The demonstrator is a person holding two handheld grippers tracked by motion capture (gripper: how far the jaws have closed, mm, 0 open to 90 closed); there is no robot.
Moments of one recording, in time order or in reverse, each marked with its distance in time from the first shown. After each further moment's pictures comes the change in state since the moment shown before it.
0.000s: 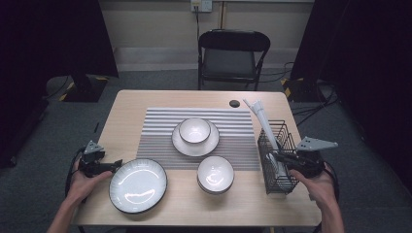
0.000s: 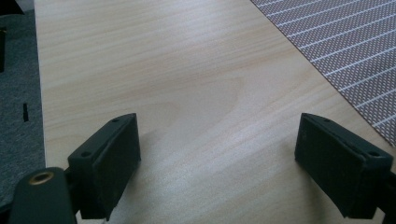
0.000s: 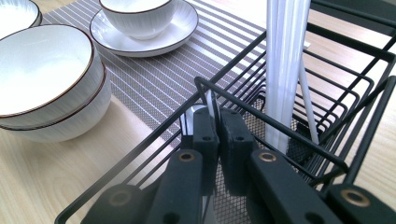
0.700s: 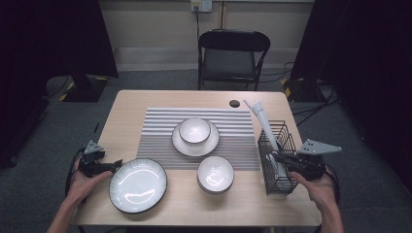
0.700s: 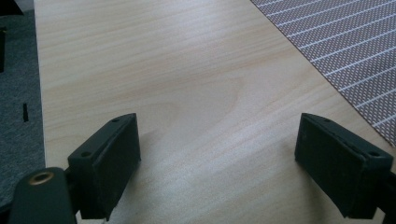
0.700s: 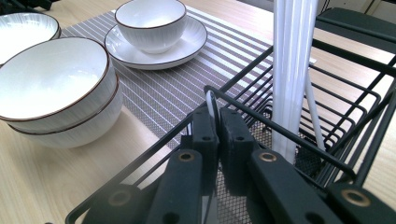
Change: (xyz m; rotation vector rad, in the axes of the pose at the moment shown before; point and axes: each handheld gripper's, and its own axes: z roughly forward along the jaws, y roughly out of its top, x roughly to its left) left arm 0.000 0.000 0.000 0.001 0.000 0.001; right arm 0.002 -0.007 -0.003 -0.076 0.034 -0.006
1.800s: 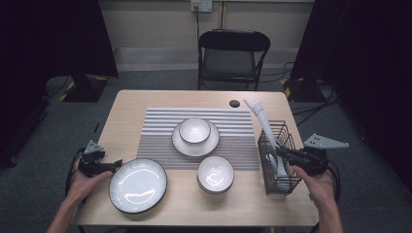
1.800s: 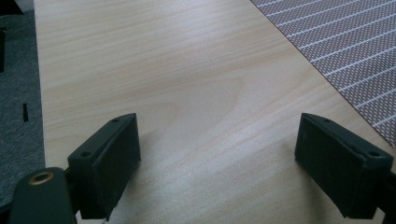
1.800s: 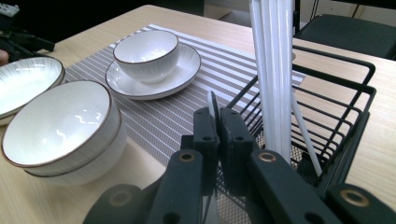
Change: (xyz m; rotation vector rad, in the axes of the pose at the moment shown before) left arm 0.000 0.000 0.000 0.000 0.001 0.000; right arm -0.002 0.014 -0.007 -0.072 -0.015 0.105
